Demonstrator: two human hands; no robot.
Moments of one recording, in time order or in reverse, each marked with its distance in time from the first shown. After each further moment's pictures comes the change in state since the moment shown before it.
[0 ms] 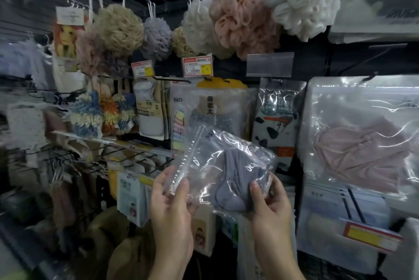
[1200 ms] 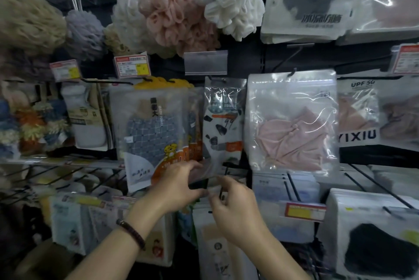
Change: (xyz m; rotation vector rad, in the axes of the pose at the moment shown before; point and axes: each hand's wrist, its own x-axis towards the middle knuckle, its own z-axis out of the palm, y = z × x) left_hand 0.080 -0.045 0.076 1.408 -0.952 0.349; right_hand 0.020 -0.042 -0.037 -1.198 -0.197 -0.219
